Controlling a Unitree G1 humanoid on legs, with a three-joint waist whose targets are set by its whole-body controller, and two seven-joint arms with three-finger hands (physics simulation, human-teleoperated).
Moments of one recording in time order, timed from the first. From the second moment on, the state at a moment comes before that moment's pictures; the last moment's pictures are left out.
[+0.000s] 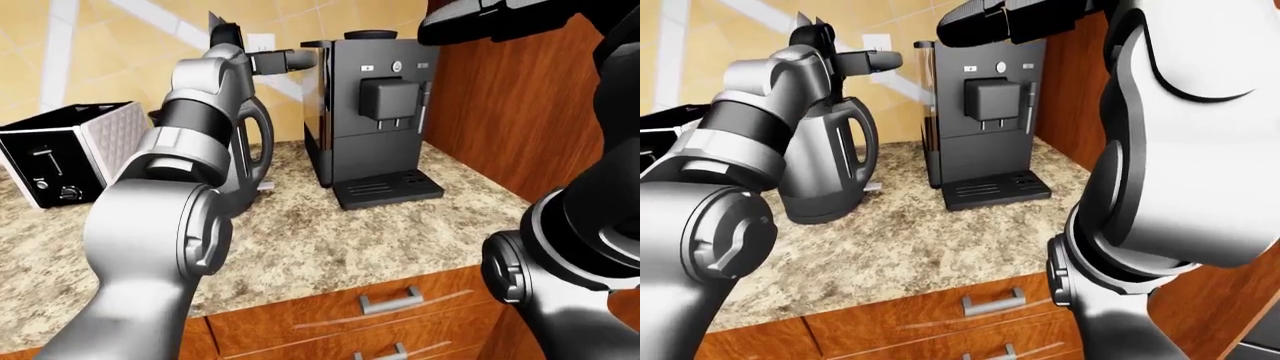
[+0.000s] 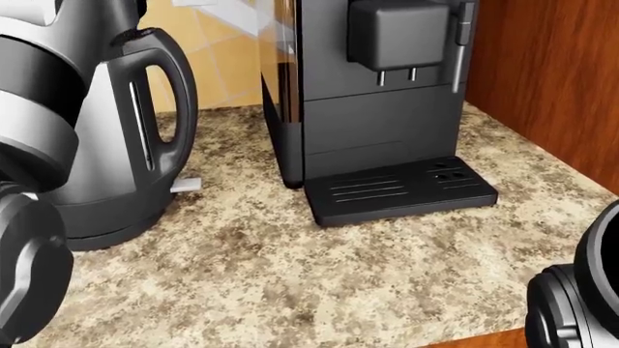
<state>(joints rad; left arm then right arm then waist) -1.60 0.25 0.18 1.27 -0.16 0.48 0.23 -1.24 -0.34 -0.07 -0.59 -0.30 1.25 0.24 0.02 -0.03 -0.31</state>
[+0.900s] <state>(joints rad) -1.53 0.30 0.20 1.29 -0.14 0.43 0.26 -1.24 -0.33 -0.07 -0.59 -0.31 1.24 0.25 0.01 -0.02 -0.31</state>
